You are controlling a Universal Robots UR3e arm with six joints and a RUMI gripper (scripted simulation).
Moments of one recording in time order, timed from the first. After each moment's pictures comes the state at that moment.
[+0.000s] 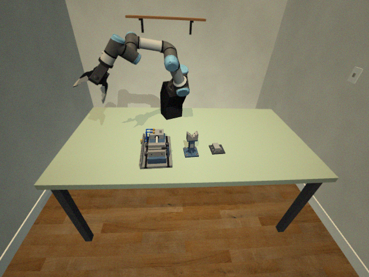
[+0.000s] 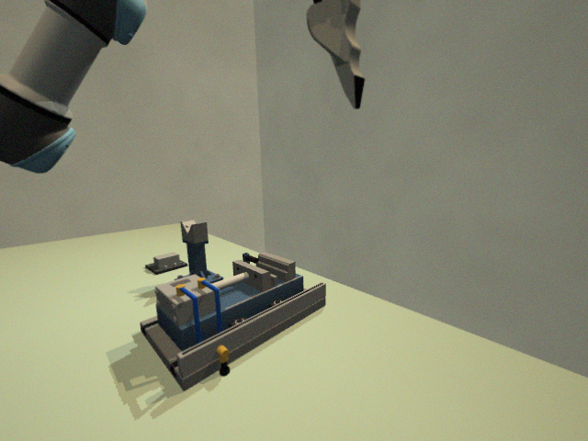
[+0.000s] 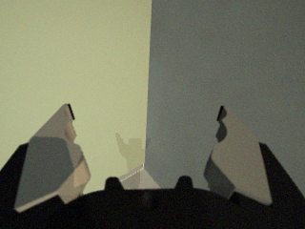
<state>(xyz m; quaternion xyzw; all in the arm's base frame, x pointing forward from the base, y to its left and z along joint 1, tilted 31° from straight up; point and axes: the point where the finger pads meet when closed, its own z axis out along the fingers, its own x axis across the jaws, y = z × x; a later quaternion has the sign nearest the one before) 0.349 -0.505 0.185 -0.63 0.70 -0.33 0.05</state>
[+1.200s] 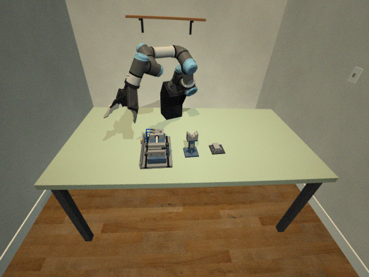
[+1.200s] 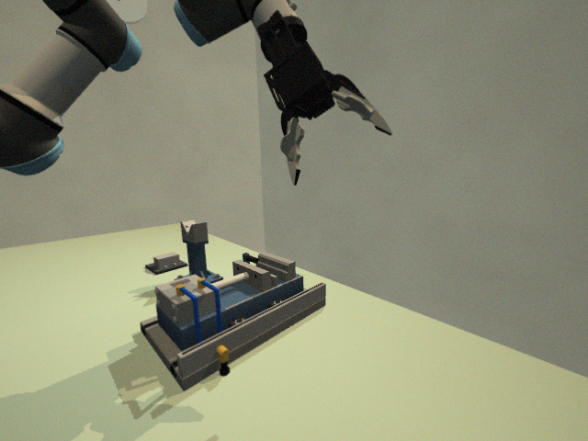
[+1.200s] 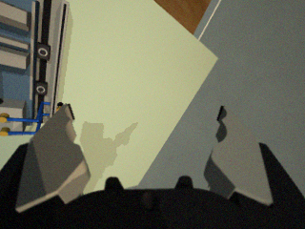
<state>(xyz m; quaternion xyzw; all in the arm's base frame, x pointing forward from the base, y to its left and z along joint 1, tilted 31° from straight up) 0.481 -0.317 0.202 -0.77 0.55 -0.31 0.07</state>
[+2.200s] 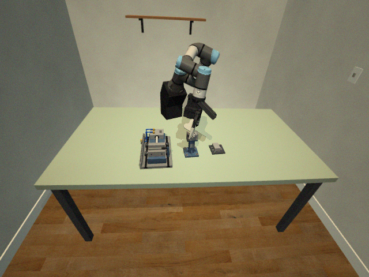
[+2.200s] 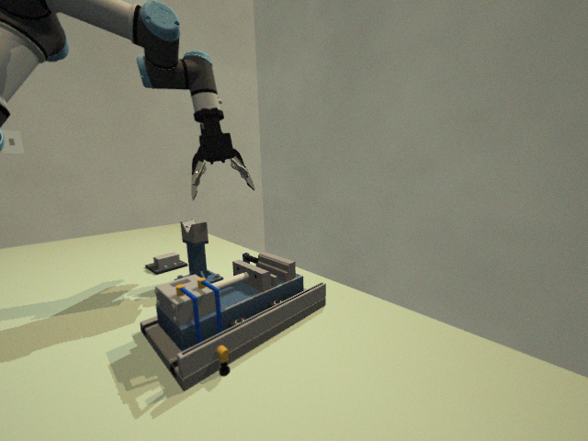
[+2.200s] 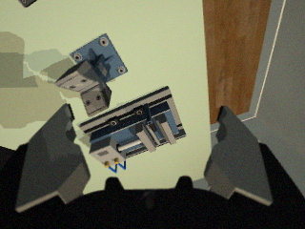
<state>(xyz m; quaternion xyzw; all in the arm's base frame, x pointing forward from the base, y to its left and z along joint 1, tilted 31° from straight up) 0.491 0.073 0.224 -0.94 0.20 -0.26 0.10</state>
